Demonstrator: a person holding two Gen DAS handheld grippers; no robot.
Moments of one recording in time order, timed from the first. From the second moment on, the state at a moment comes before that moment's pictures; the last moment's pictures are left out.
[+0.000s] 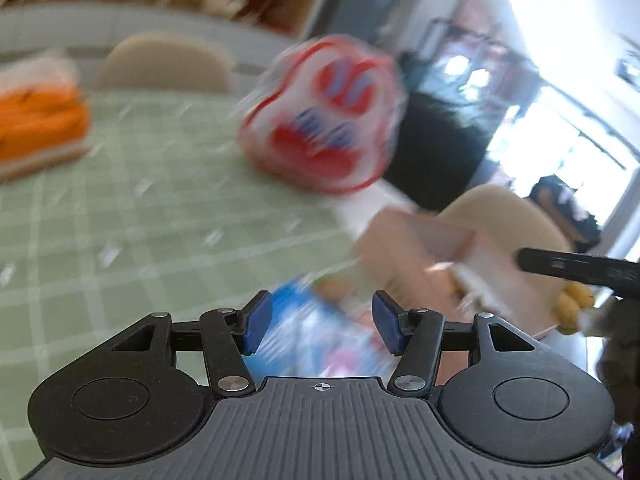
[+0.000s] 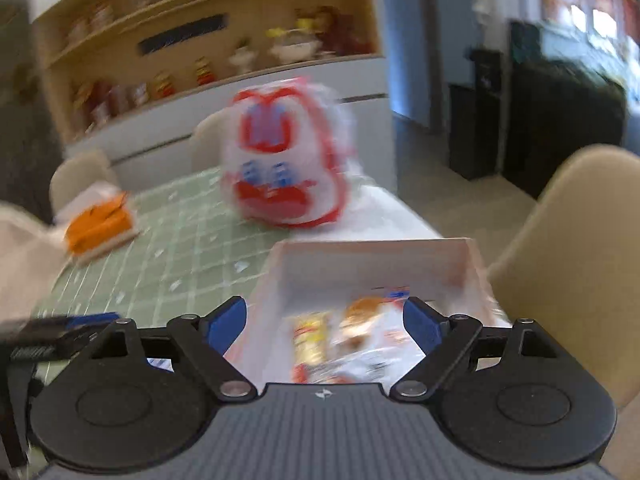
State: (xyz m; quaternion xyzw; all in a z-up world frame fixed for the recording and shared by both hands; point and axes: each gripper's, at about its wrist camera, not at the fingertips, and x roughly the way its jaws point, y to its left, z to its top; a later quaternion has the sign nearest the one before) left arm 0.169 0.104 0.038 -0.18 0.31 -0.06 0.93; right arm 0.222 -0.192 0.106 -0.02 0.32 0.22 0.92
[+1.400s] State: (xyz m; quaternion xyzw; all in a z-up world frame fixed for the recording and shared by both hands) left arm 0.117 0.161 0.031 -0.28 0.37 -0.10 0.88; right arm 0.143 -0.062 0.041 -0.10 0.45 0.28 0.84
